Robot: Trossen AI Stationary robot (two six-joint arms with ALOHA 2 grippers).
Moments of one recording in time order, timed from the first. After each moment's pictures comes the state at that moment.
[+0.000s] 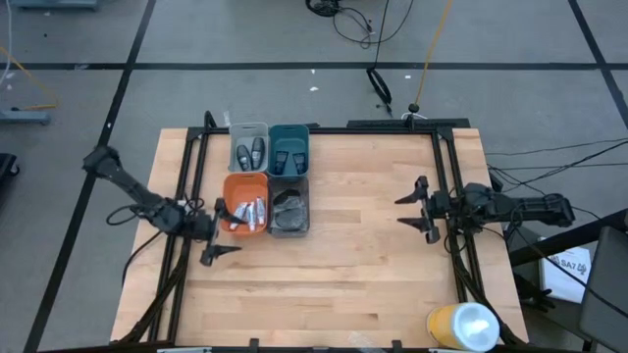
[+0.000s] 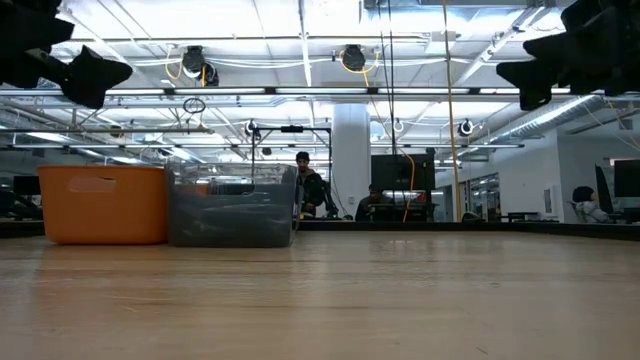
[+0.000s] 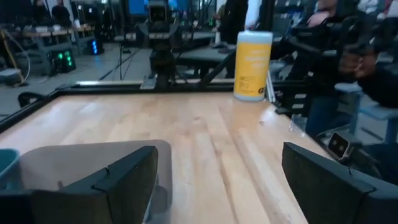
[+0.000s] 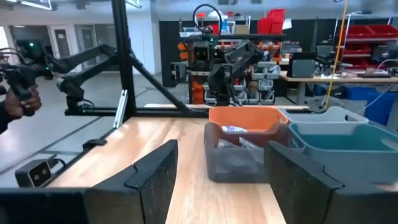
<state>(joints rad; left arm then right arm) -0.64 0.38 0.08 0.24 -0.49 -0.05 0.02 0.09 0.08 0.08 -0.08 0.03</state>
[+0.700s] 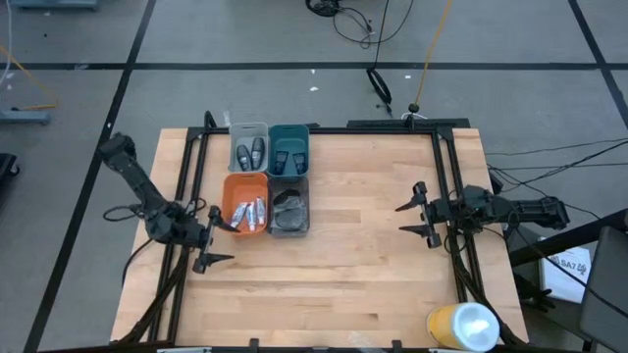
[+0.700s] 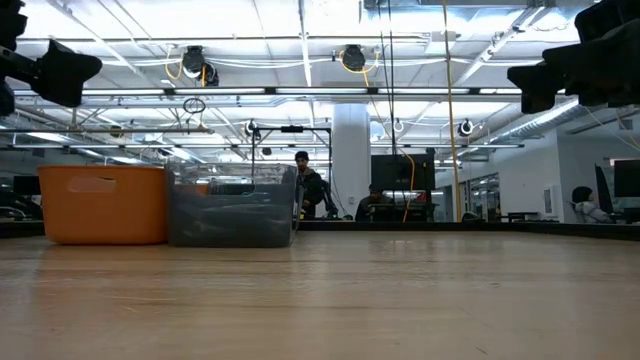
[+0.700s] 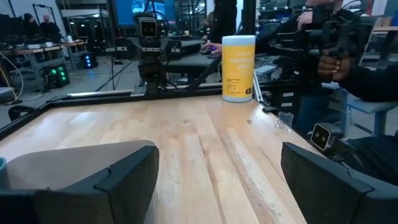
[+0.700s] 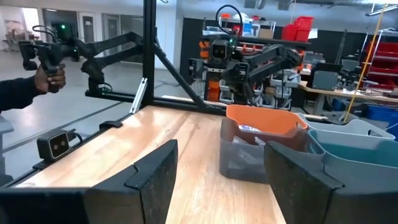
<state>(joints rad) -0.90 0.39 0.02 0.35 -0.71 0.00 0.02 0.00 0.02 0.05 -0.19 -0.07</state>
